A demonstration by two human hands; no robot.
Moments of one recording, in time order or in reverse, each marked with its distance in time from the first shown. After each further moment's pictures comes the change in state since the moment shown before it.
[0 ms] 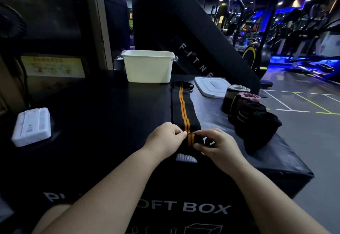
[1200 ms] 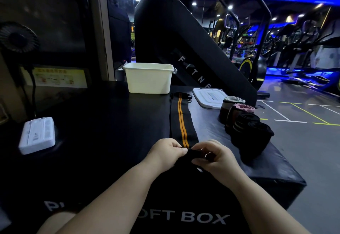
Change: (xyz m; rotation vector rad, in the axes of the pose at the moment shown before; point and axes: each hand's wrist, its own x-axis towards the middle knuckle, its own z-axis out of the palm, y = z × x) left_hand -0.012 -0.004 0.009 -0.371 -0.031 -0.114; right_hand -0.013 -0.002 -0.006 0.148 -0.011 -0.103
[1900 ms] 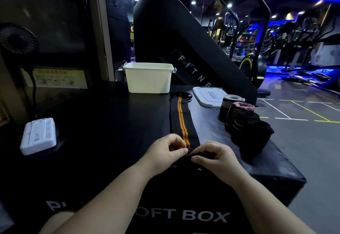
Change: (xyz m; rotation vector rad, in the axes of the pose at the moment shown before) left_hand -0.015 -0.001 -0.012 0.018 -0.044 0.219; right_hand -0.001 0.001 -0.004 0.028 -0.055 0.000
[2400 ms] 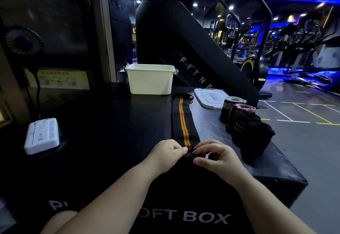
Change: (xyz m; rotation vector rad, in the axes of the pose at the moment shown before) left_hand 0.012 -0.006 0.007 0.086 -0.029 -0.098; right_hand 0.002 0.000 -0.003 0.104 0.007 -0.050
